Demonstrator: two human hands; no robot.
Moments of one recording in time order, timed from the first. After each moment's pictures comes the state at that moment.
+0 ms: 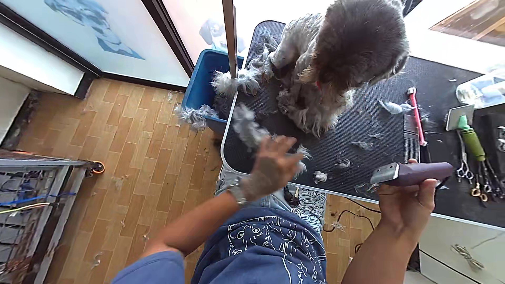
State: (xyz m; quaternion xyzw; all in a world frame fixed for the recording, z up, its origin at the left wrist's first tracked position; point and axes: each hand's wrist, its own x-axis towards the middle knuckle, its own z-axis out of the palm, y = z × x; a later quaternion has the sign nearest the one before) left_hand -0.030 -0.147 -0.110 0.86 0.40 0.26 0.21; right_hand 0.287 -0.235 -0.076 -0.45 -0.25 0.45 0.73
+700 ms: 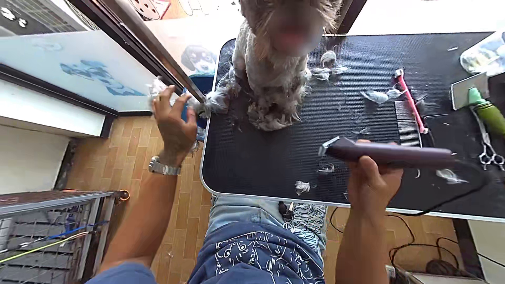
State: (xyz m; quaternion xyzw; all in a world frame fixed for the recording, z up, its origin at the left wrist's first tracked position) left_hand -0.130 0.012 -0.057 0.78 0.57 0.26 0.00; right_hand 0.269 -0.175 -0.087 -0.47 -0.27 0.34 0.77
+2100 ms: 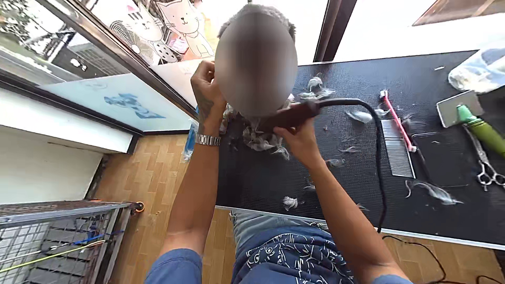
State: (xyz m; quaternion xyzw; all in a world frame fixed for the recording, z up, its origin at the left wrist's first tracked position) left_hand 0.040 0.082 0.031 0.65 0.48 0.55 0.22; right_hand 0.244 -0.050 -0.062 -0.44 -0.54 0.39 0.60
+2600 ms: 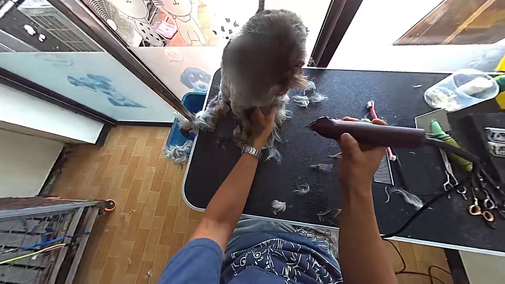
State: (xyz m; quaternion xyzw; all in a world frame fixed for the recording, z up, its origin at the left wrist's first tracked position) left_hand 0.151 0.060 -0.113 0.53 0.59 0.46 0.39; right_hand 0.339 -0.086 -0.064 -0.42 -0.38 0.33 0.75
